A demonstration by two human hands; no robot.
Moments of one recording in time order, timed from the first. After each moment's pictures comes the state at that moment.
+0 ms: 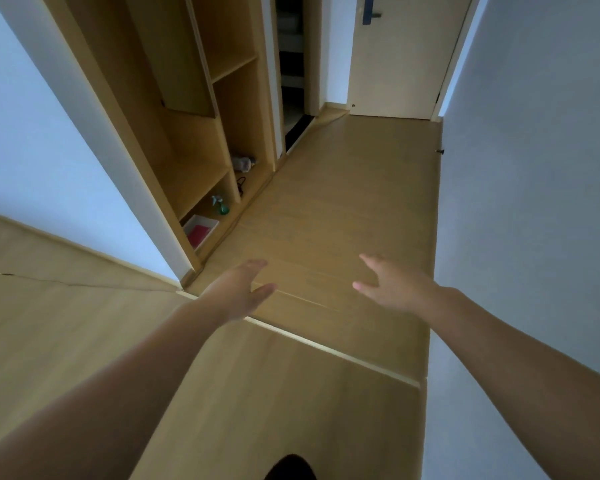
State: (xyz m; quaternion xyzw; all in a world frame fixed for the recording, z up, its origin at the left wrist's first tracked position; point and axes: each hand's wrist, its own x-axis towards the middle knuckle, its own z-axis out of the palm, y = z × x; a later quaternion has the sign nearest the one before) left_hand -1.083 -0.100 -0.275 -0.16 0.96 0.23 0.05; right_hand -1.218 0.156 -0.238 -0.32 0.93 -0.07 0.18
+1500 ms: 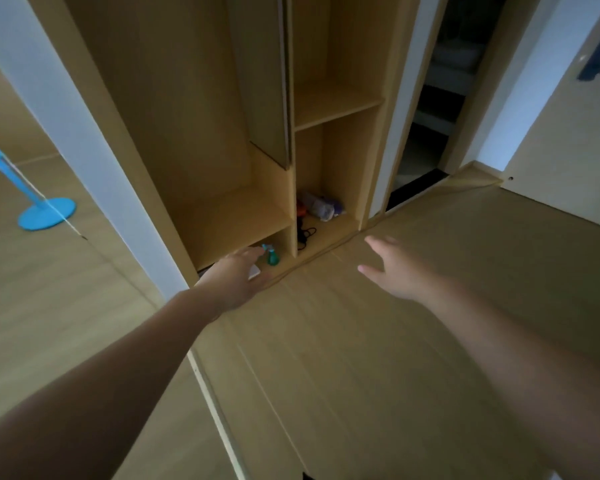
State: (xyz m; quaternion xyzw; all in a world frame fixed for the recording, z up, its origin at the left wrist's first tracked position) left_hand -1.613 -0.335 -0.243 -0.40 0.89 0.20 -0.03; right_hand -1.876 -0.191 -0.226 -0.54 0.81 -0.12 0.18
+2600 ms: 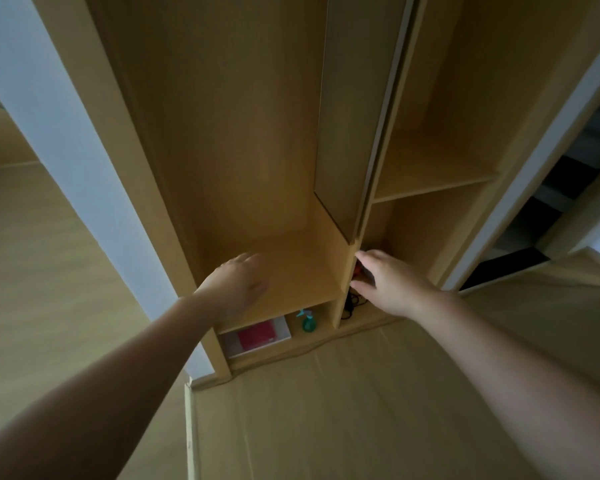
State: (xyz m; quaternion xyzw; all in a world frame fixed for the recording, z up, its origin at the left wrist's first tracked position) left_hand -1.671 -0.661 -0.248 -0.52 0.83 0.16 -0.08; right_hand -1.953 -0.587 -0.216 -0.71 0.70 -0.05 0.12
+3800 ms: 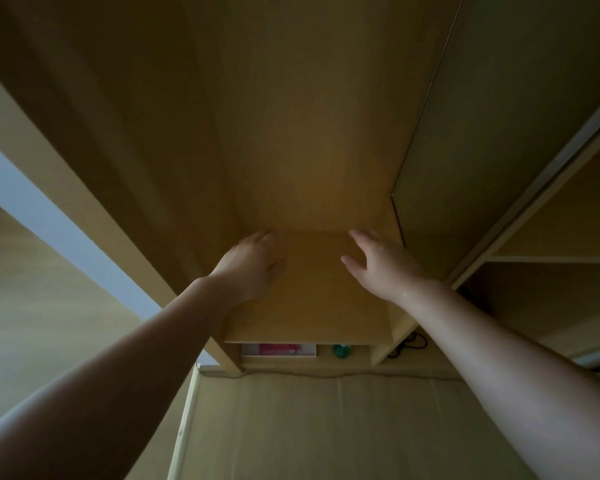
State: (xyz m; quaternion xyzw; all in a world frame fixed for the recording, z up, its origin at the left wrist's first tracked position) left_hand -1.730 -0.904 -0.339 -0.65 0.74 0.14 -0.10; right_hand -1.974 -0.933 -0.336 -0.82 0.55 -0.09 0.16
